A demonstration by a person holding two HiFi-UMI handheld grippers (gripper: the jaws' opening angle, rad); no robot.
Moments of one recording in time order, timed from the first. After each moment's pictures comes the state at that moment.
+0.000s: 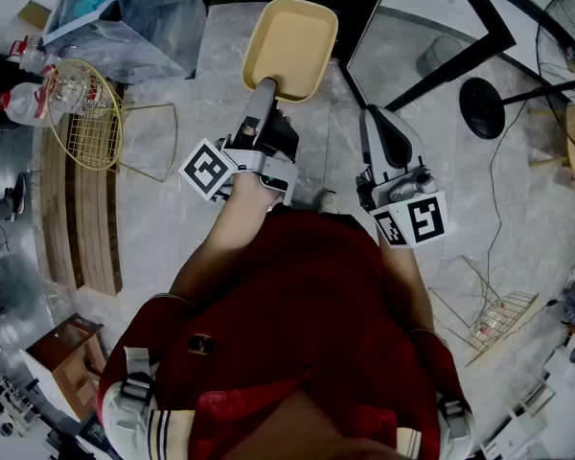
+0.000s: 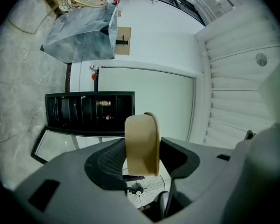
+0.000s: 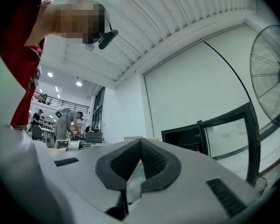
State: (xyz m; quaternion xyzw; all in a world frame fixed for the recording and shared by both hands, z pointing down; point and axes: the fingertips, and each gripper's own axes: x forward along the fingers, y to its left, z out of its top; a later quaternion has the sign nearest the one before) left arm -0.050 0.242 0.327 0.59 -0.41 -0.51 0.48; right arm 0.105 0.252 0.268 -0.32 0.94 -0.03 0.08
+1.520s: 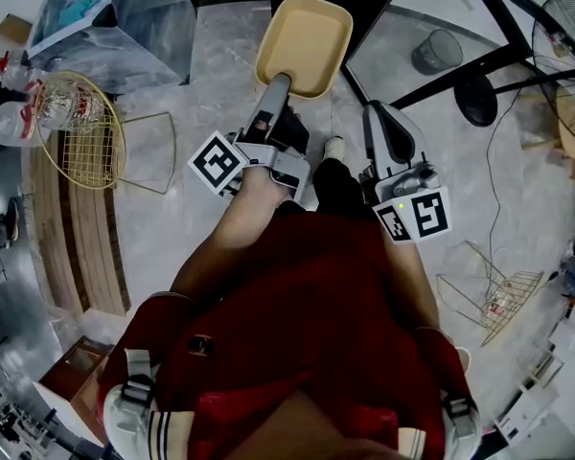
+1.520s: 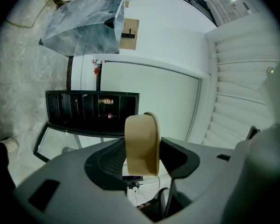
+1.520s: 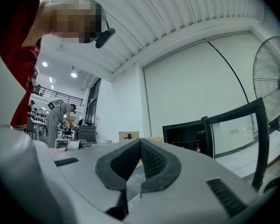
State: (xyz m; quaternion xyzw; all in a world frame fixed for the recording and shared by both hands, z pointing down) left arm -0.119 0.220 0.346 0.59 -0.36 -0.50 0.52; right arm 0.016 0.244 0.282 -0.36 0.93 -0.02 0.05
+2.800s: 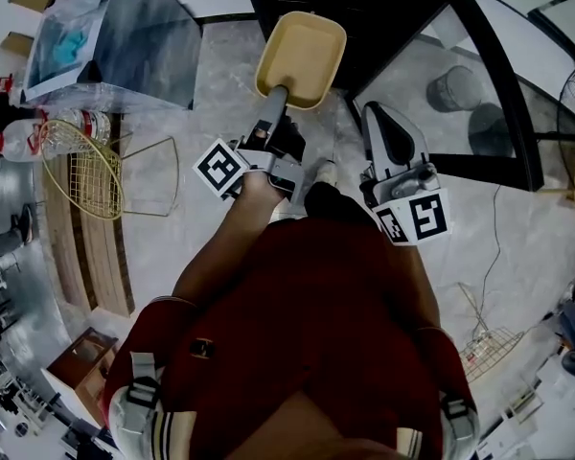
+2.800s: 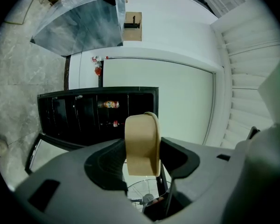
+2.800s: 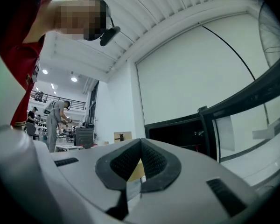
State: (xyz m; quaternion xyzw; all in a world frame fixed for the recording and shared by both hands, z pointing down) left arm -0.106 -0.028 0.394 0.57 -0.42 -0.48 0.52; right arm 0.033 -0.026 0.301 -0.32 0.94 -0.05 0.06
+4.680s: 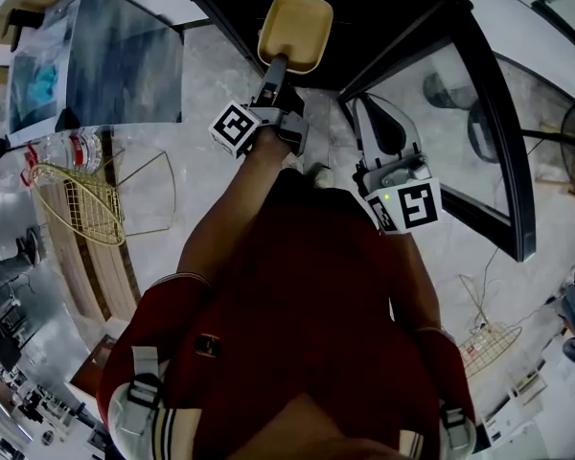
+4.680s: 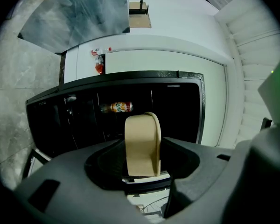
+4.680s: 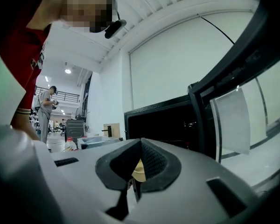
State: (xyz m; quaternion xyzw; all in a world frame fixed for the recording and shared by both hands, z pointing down) left arm -0.127 -0.218 0.502 0.57 -0.46 -0.44 0.51; right arm 0.018 -0.158 0.354 -0.35 0.93 -0.05 0.02
